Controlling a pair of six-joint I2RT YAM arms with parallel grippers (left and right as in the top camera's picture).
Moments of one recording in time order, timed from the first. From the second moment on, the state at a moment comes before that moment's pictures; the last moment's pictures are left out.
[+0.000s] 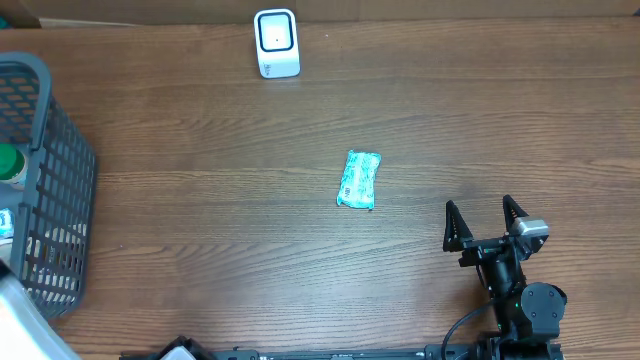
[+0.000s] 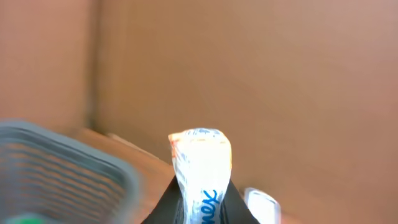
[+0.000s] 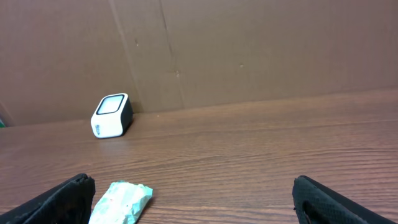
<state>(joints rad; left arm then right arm) 0.66 1.19 1.76 -0.73 0.50 -0.28 -0.02 0.01 0.02 -0.02 -0.17 0.17</state>
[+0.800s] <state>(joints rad) -0.44 1.61 1.38 -0.92 -0.16 -0.32 -0.02 0.01 0.02 -0.02 -0.17 0.17</state>
